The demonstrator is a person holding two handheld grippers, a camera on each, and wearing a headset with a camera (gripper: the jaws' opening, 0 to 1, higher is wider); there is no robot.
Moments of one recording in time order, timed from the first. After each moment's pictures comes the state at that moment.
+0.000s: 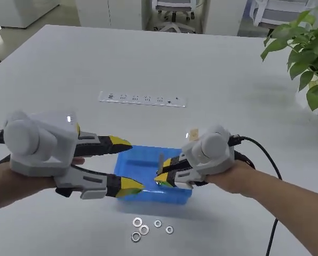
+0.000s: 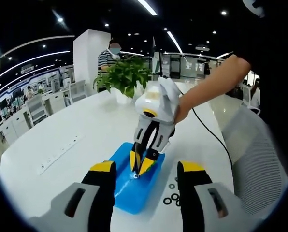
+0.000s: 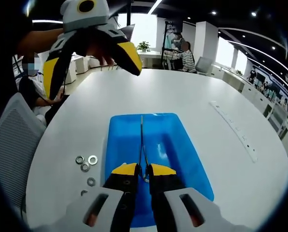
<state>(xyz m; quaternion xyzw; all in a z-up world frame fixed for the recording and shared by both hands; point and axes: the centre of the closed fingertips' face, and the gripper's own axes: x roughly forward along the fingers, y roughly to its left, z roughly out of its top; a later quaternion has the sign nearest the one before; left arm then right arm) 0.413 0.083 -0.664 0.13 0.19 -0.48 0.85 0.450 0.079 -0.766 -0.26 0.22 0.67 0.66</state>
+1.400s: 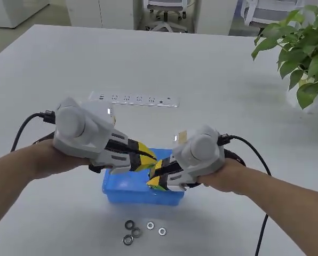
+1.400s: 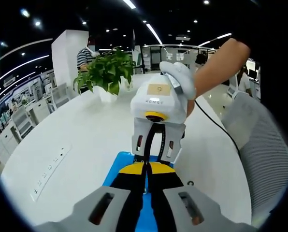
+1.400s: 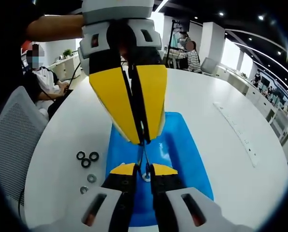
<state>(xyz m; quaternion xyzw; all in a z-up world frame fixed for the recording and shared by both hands) 0.447 0.046 -0.686 0.18 0.19 -0.54 0.80 0.448 0.079 -0.768 -0.28 0.21 0.68 0.65</state>
